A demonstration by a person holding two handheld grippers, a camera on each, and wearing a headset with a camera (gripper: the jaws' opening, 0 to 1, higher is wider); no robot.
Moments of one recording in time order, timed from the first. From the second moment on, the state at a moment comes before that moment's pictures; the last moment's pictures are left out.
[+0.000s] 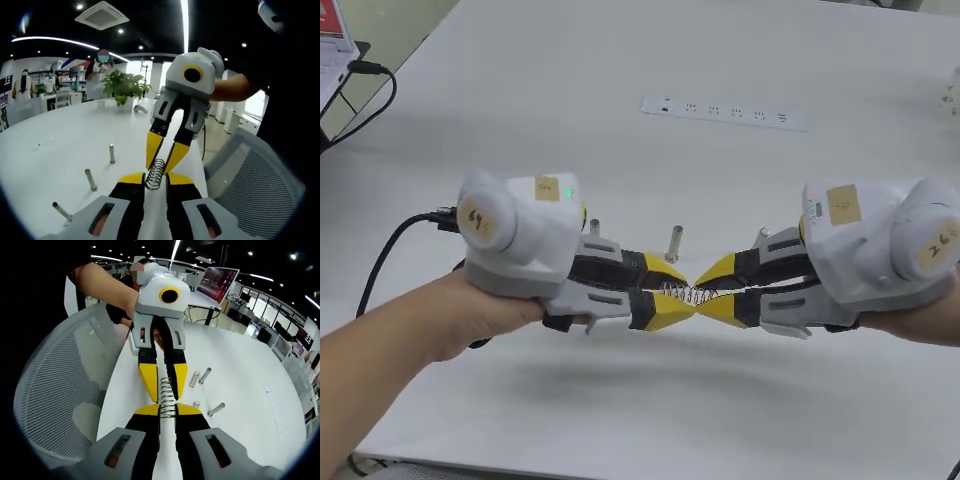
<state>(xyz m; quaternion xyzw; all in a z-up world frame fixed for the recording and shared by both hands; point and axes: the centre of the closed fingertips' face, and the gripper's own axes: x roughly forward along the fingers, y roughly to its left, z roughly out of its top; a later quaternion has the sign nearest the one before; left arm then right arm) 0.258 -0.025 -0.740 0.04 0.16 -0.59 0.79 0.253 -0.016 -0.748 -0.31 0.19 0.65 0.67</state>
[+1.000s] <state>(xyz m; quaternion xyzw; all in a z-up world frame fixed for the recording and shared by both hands) 0.251 -0.027 -0.736 0.05 0.15 -0.60 0.78 0.248 -0.017 -0.748 -0.30 0.20 0.65 0.67</state>
